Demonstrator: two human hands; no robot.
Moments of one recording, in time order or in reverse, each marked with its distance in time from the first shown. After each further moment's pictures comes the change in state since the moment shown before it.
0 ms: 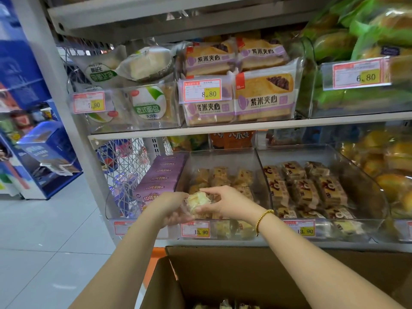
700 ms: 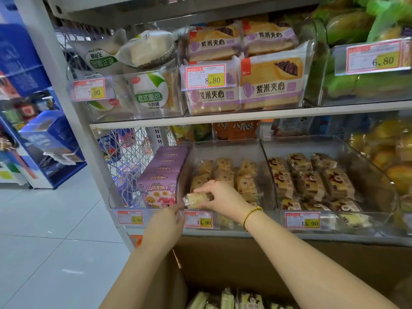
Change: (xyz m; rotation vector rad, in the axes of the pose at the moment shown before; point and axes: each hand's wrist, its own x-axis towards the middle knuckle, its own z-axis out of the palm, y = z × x) left_hand 0.011 -0.080 -0.001 0.828 0.390 0.547; right_hand 0.017 0.008 0.029 -0.227 0.084 -0.155
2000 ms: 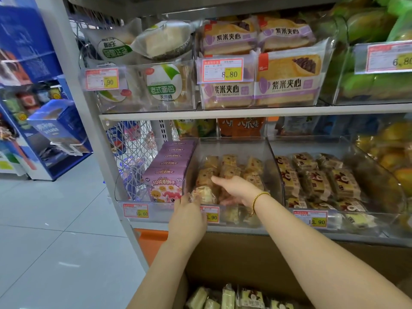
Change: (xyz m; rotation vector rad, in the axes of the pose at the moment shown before) left_hand -0.005 0.022 0.017 0.148 -0.006 0.080; right_hand 0.023 0.010 -0.006 0.636 -0.120 0.581
